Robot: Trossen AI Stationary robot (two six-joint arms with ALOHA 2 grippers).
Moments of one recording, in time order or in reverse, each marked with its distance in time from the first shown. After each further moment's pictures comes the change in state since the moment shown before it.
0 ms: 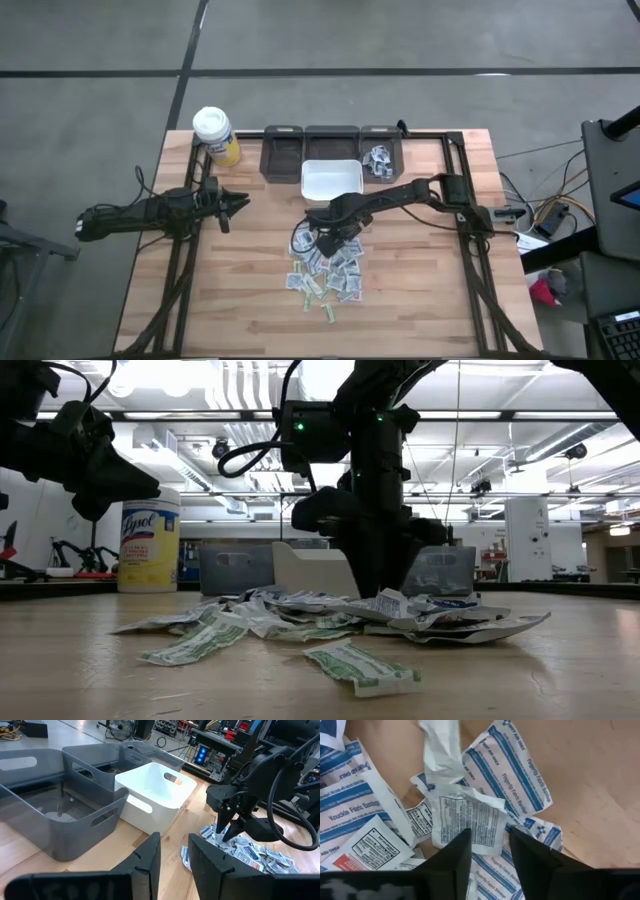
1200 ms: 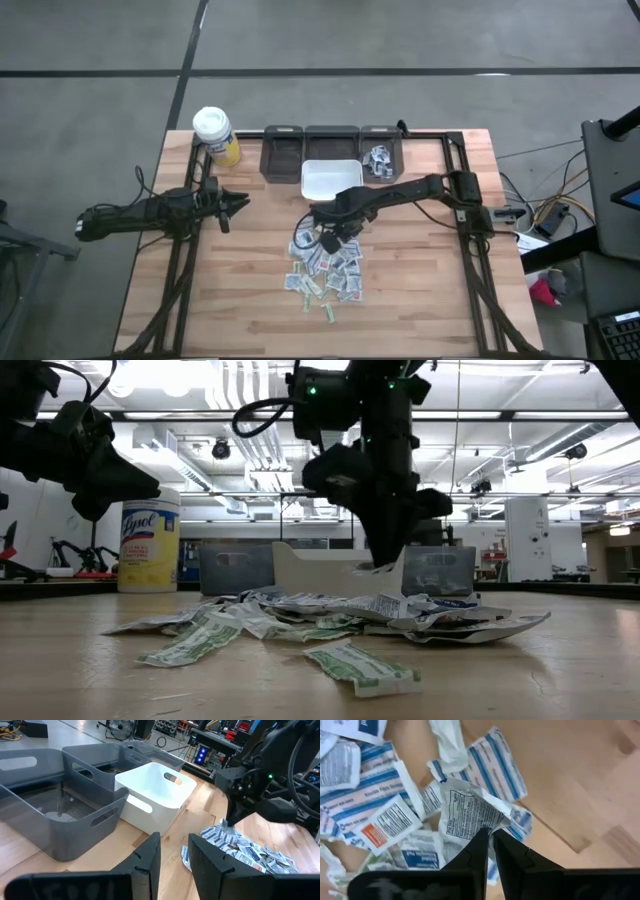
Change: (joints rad) left arm 0.000 0.000 0.000 0.000 0.000 0.000; right arm -0.003 -0.108 -0.003 -0.068 0.002 0.001
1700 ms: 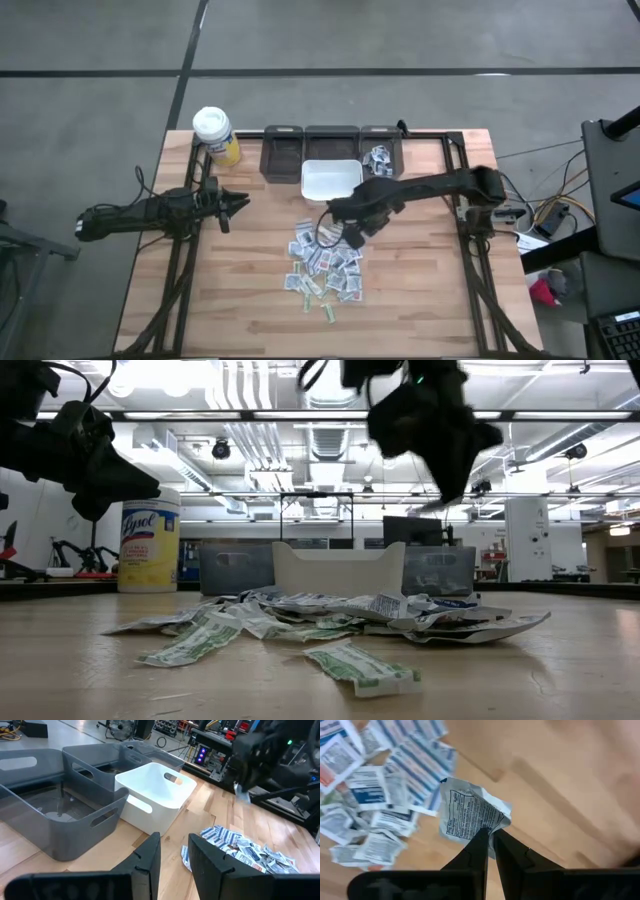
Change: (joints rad) left arm 0.000 0.000 0.000 0.000 0.000 0.000; right arm 0.025 -0.185 0.018 -0.370 0.085 0.054
